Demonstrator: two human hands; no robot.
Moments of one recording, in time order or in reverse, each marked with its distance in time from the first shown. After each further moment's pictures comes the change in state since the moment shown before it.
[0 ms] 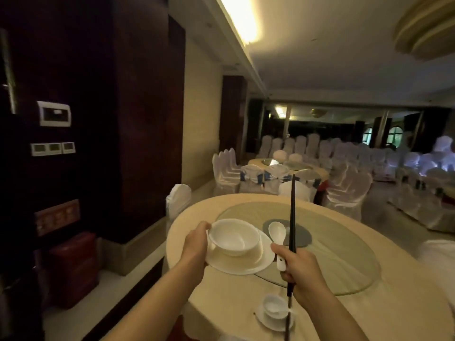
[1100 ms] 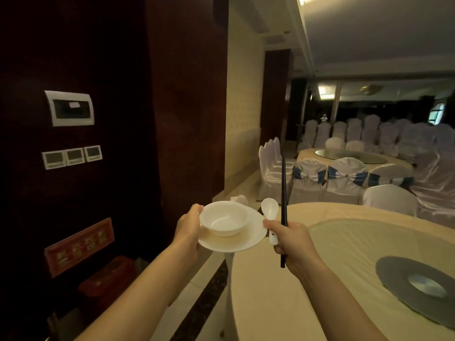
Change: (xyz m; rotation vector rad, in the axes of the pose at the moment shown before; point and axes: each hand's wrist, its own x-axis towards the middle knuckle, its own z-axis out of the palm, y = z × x) left_hand 0.578 0.174 -0.191 0.084 0.221 0.135; right_hand 0.479 0.074 0.465 -0.040 -0.166 0.013
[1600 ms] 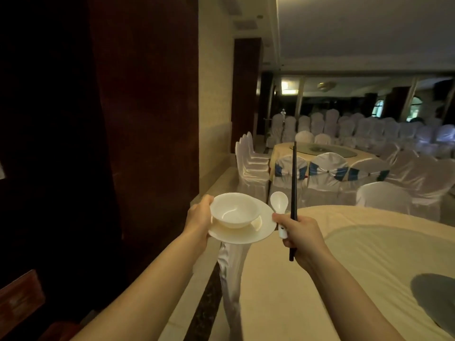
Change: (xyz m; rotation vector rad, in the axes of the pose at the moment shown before) left_hand 0.364 0.015 0.091 0.021 -0.288 -0.016; right_hand 0.317 0.046 0.100 -0.014 0.228 -0.035
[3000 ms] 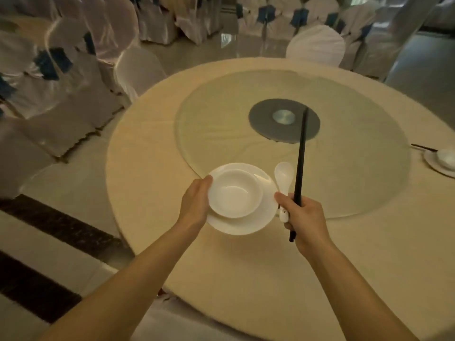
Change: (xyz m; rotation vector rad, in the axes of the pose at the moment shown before) left_hand 0.459 -0.231 0.382 0.501 -1.476 -0.103; right_hand 0.315 0.218 -0.022 0.117 1.529 0.161
